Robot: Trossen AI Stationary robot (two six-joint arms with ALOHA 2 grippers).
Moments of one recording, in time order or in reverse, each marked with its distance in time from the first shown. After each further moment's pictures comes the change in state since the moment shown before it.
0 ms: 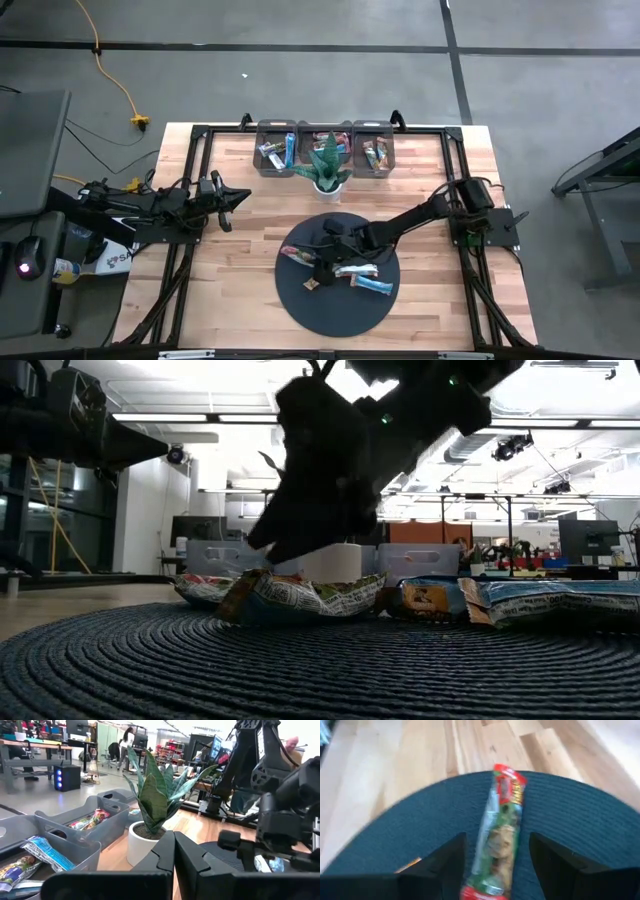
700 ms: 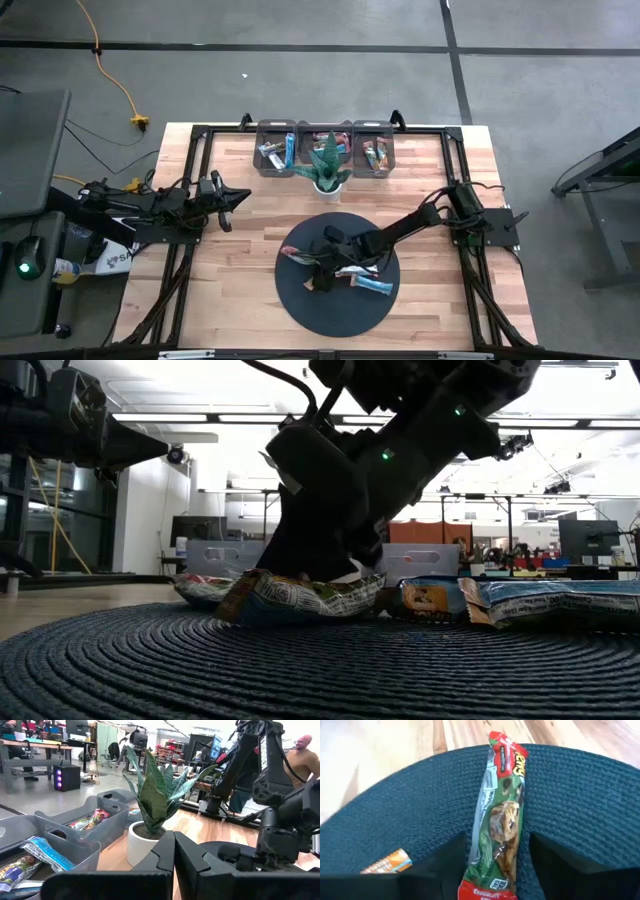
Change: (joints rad) left arm 0.000 0.000 0.000 0.000 0.002 0.000; right arm 0.029 0.086 0.001 0.049 0.058 0.043
